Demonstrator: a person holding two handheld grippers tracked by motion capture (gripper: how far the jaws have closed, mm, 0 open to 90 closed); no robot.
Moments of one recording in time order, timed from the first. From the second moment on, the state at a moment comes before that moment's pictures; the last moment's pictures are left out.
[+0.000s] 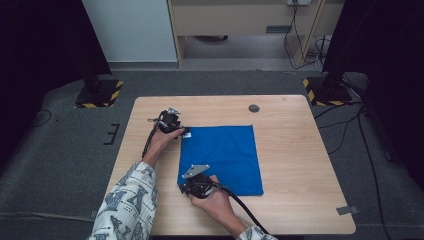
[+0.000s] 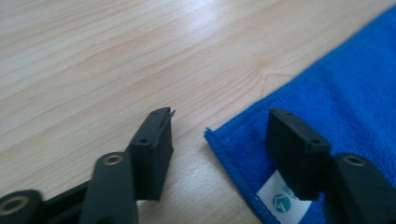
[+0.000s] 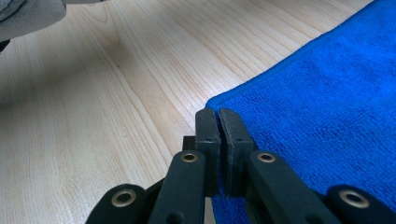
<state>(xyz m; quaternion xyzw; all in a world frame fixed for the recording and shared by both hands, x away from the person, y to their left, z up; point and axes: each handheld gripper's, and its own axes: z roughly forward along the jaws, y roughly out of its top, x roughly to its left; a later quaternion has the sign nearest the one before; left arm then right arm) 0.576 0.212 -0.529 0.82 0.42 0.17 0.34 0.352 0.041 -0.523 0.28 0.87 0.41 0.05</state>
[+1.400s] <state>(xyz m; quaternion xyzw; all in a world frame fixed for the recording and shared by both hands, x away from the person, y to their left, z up) 0.559 0.213 -0.478 0.81 0.43 0.15 0.38 0.343 0.039 -0.503 0.28 0.86 0.43 0.06</state>
